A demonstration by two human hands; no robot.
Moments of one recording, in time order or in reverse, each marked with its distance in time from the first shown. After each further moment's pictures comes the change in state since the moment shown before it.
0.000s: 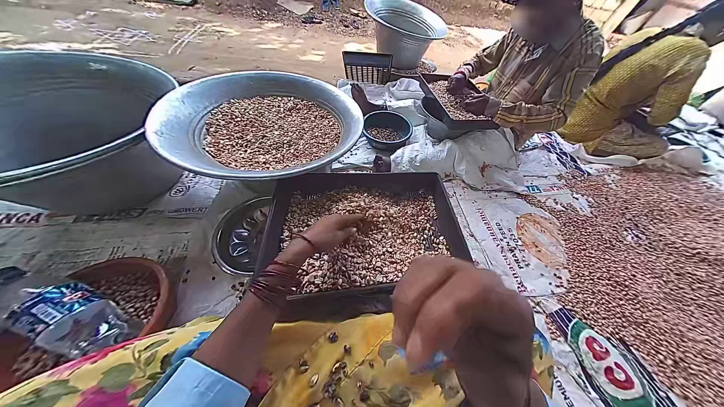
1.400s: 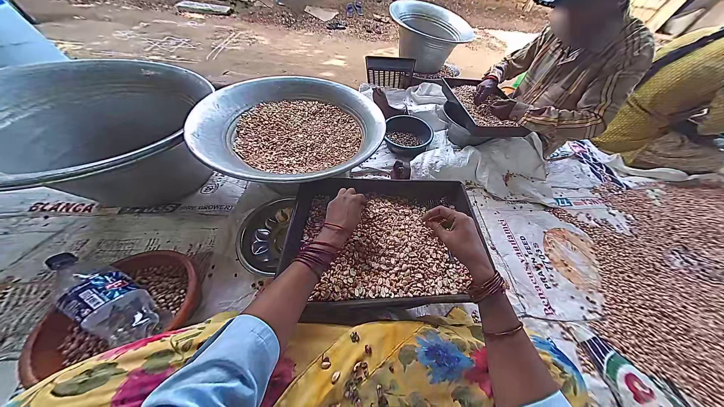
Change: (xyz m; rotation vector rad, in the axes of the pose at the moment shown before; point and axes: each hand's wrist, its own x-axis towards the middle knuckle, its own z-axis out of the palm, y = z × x) left_hand 0.058 -0.027 -0.008 0.430 0.465 -0.189; right_hand -0.033 0.149 -0.113 -0.737 0.040 0.903
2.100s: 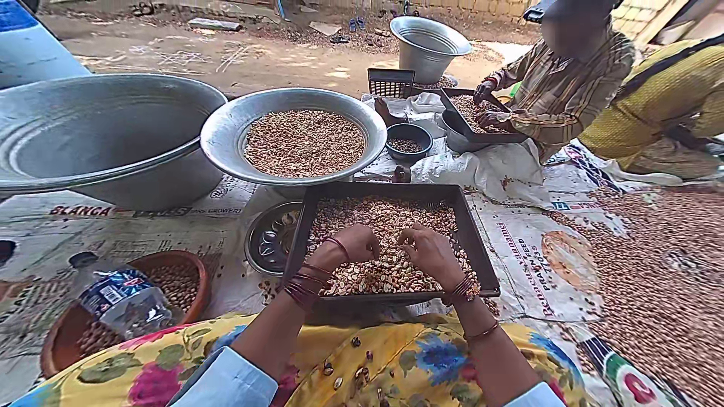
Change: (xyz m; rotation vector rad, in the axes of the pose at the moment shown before) left_hand -0.062 0.029 -0.048 -0.044 -0.639 0.226; right_hand -0.015 -0.035 0.037 -0.465 -0.341 -0.070
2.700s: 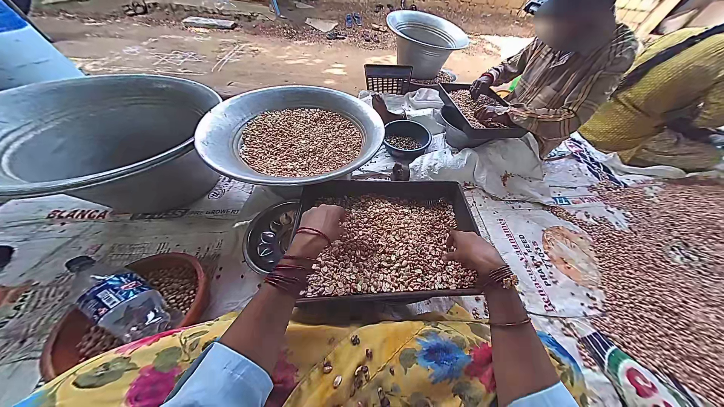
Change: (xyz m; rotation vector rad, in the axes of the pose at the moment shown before) left_hand -0.004 -0.034 -0.018 0.090 0.244 -0.436; right_hand -0.014 0.063 -0.032 -0.086 -0.300 0.550
